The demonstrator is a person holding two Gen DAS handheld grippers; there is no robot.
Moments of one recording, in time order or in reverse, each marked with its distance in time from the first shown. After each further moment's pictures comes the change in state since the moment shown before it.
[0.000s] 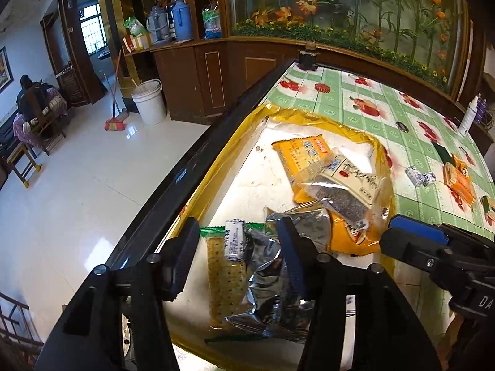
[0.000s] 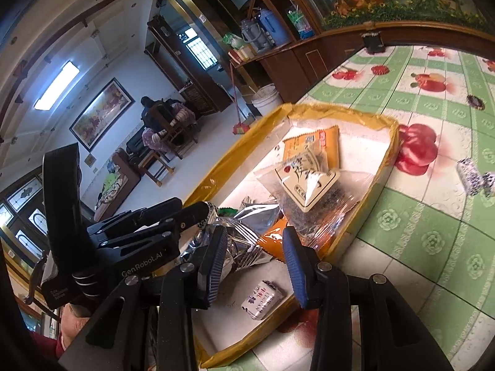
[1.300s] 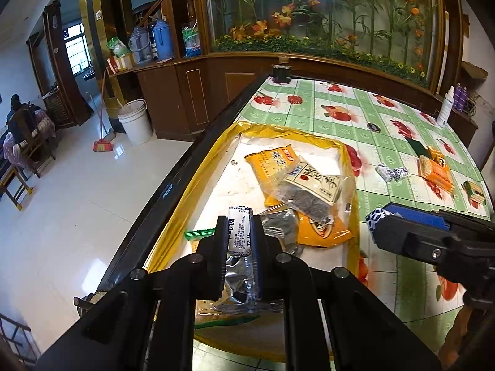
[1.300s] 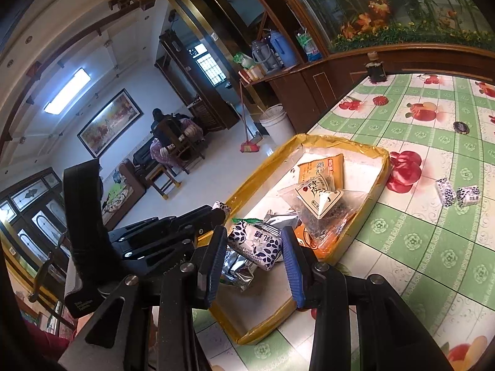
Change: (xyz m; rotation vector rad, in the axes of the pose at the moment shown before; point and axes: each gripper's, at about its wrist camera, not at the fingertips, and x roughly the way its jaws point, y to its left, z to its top) left arm -0.025 -0.013 -0.003 0.067 -0.057 -0.054; right arm -0.051 0.027 0.001 -0.025 -0.075 0.022
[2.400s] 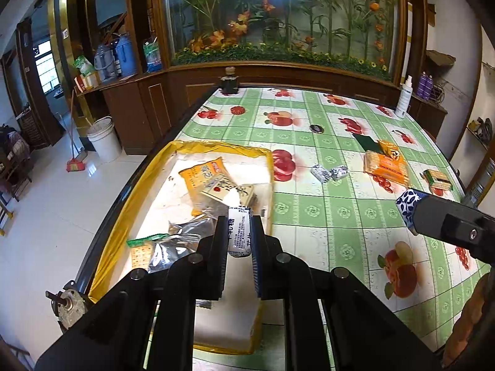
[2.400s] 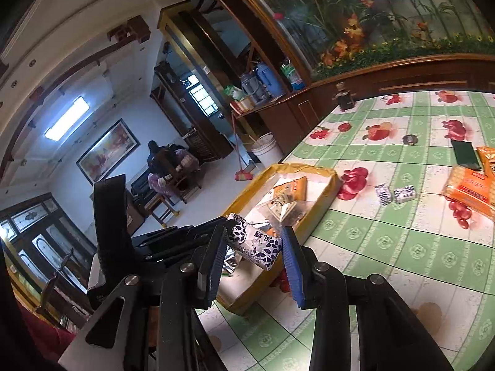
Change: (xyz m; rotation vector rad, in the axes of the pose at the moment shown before) left arm -0.037 -0.065 0.007 0.087 -0.040 -0.127; right arm -0.108 -0.019 -0.015 0.046 -0.151 -0.014
